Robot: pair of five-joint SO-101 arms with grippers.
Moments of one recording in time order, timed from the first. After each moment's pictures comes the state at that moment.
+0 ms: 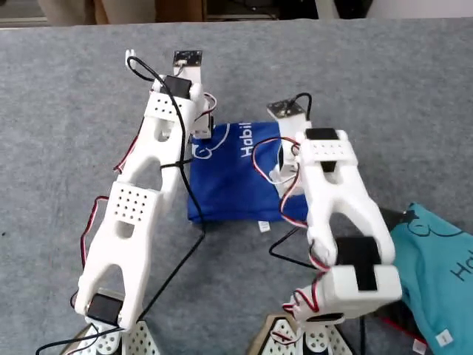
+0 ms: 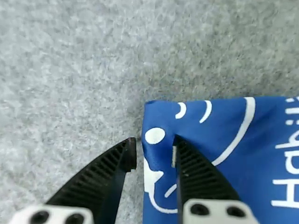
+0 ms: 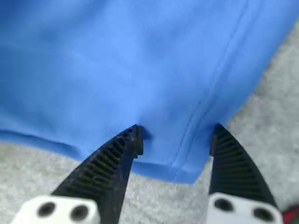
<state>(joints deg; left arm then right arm) 11.4 65.2 -71.4 91.8 5.1 -5.3 5.6 27.6 64.5 11.5</state>
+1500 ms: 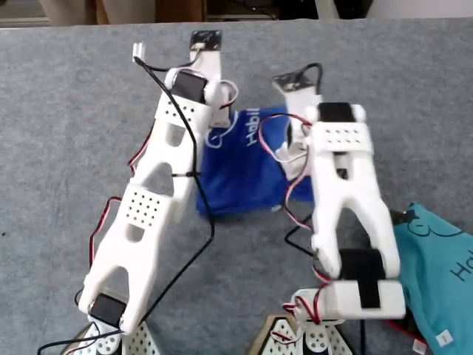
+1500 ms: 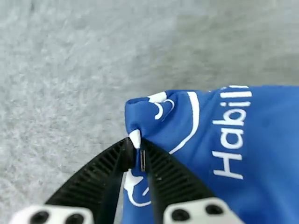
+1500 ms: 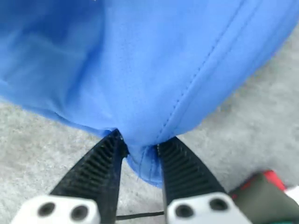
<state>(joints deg) 18.1 62.6 -90.5 100.2 8.0 -3.6 -2.7 11.9 82.2 12.2</state>
